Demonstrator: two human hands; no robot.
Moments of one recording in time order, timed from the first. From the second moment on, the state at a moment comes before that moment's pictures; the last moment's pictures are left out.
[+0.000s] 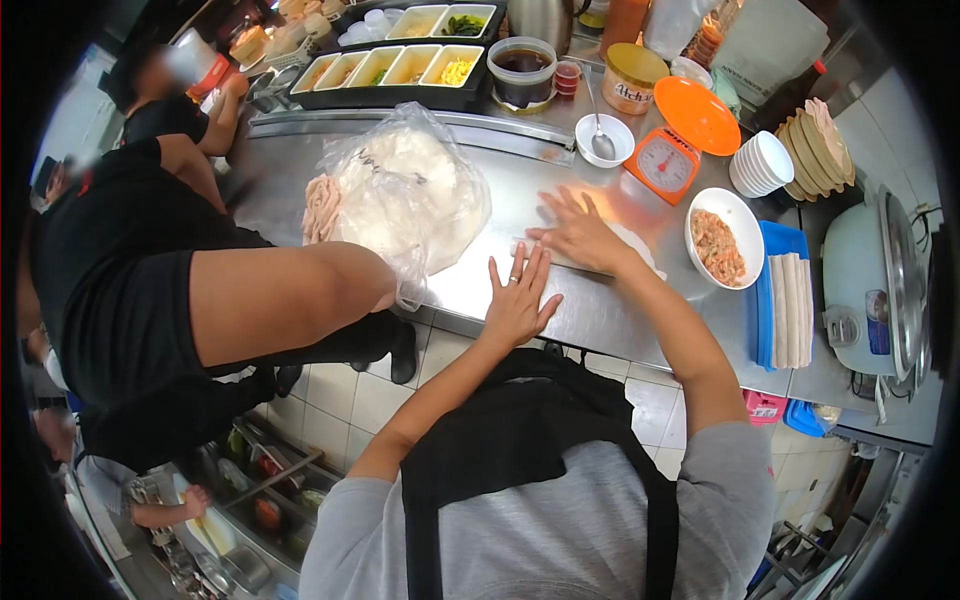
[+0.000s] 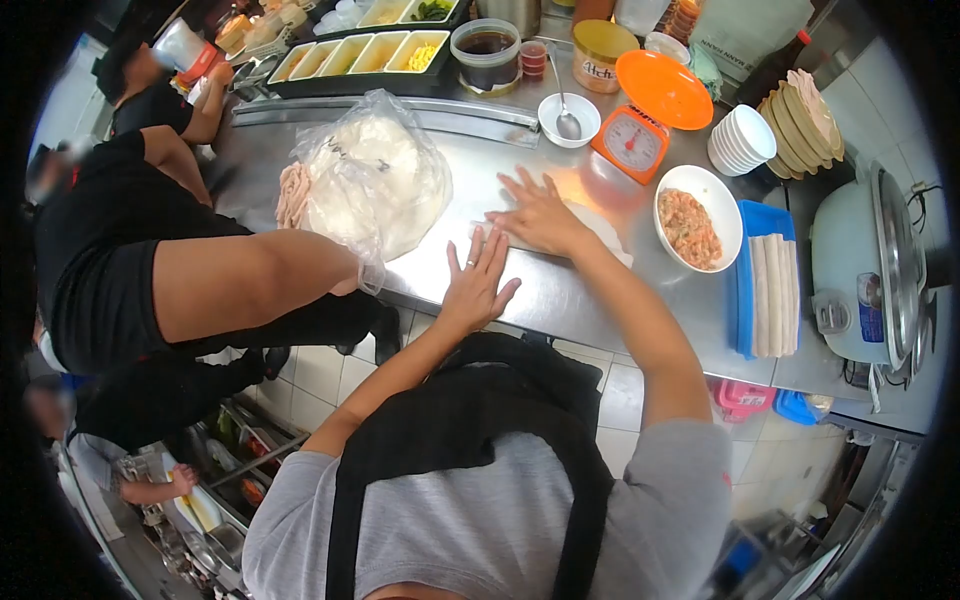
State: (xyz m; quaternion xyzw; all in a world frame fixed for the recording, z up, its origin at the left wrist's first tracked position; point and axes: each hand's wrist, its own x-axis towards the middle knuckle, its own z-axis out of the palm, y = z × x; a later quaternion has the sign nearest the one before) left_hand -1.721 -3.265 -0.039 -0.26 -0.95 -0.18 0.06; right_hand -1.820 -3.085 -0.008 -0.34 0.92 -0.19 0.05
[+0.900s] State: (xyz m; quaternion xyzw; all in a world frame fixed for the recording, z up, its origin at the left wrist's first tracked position) left_hand -1.721 -3.264 -0.039 -0.24 -0.95 -0.17 0.04; right_hand -1.769 -3.089 -0.038 -0.02 0.99 -0.06 -0.12
